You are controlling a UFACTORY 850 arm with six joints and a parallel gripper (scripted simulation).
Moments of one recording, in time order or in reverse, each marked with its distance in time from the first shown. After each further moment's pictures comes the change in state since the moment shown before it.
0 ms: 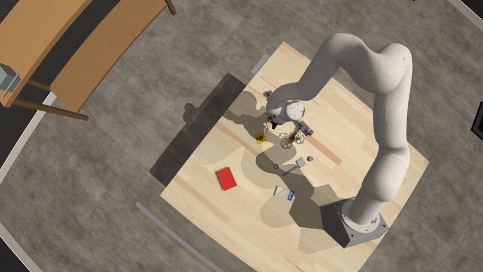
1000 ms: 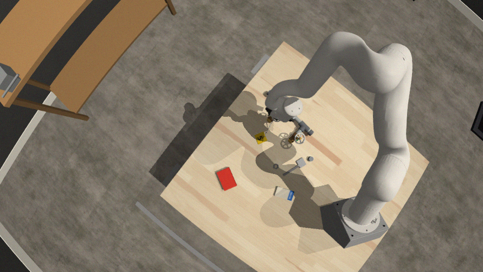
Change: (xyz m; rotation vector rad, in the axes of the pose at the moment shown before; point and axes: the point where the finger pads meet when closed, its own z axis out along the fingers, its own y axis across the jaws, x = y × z) arm 0.000 0.000 0.000 -0.009 -0.062 1.475
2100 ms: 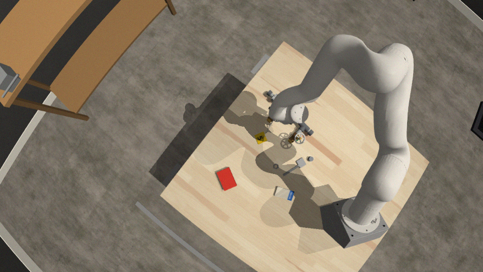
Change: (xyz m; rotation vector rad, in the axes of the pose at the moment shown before) arm 0.000 0.000 0.000 0.120 0.041 0.182
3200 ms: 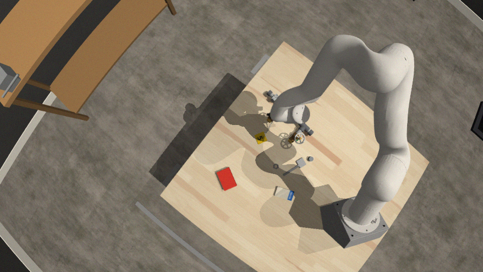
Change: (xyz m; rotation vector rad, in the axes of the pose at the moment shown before) arm 0.000 0.000 0.000 0.025 -0.001 -0.493
